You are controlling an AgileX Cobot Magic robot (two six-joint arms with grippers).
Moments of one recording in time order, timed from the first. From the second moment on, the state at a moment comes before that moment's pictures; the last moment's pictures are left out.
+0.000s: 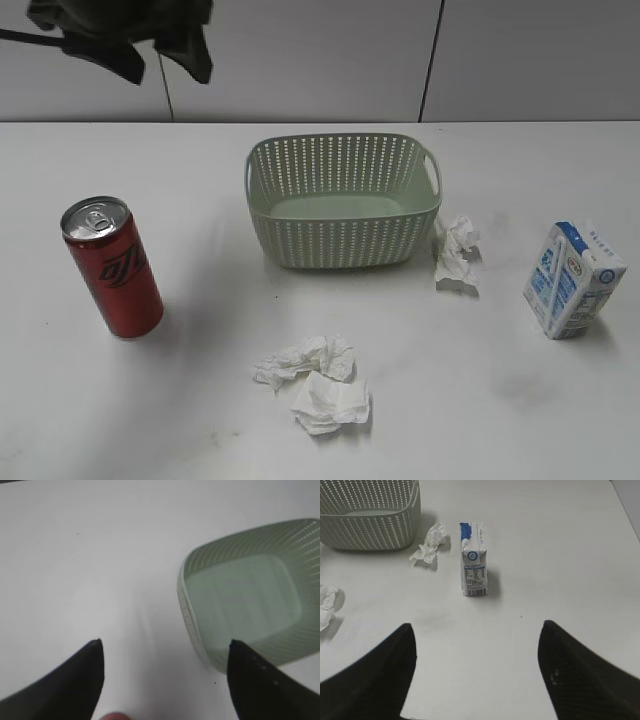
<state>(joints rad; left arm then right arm) -0.43 1.78 -1.62 -0.15 0.96 -0.13 0.10 -0.01 -0.50 0.07 1.05 -0.02</state>
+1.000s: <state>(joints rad) -0.53 2.23 -1.76 -0.14 0.89 -0.35 0.10 -0.01 -0.50 0.07 1.05 -0.02</state>
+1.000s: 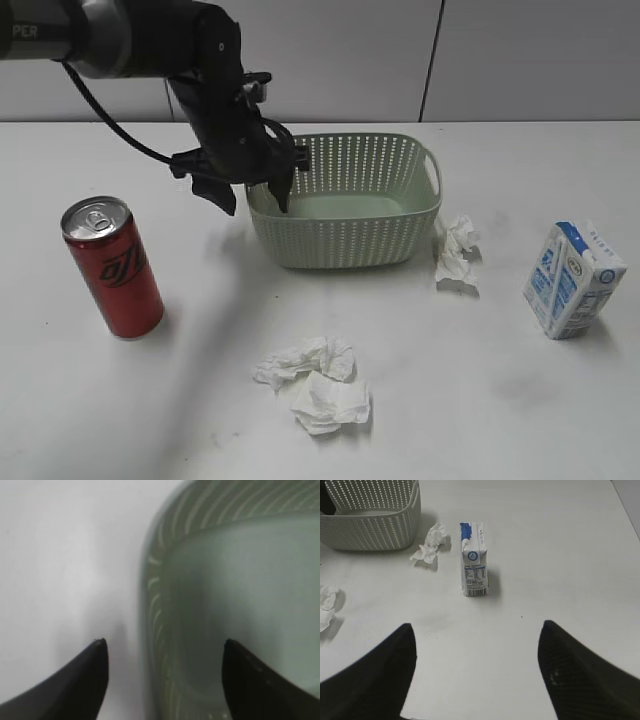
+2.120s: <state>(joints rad) -0.49 2.01 -1.77 -0.13 1.01 -0.45 0.10 -0.01 -0.50 0.07 1.05 0.00</state>
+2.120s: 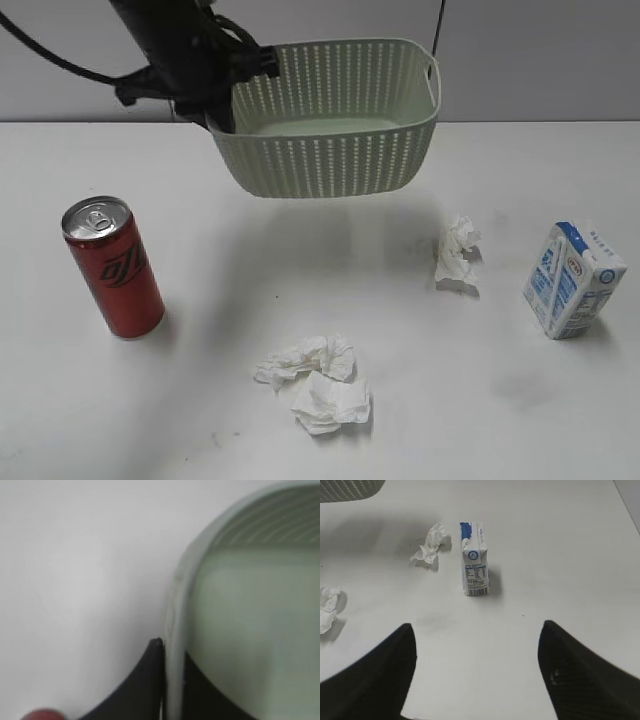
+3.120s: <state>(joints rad) -0.71 1.68 -1.41 -0.13 1.16 -0.71 0.10 -0.01 -0.50 0.07 1.05 0.00</state>
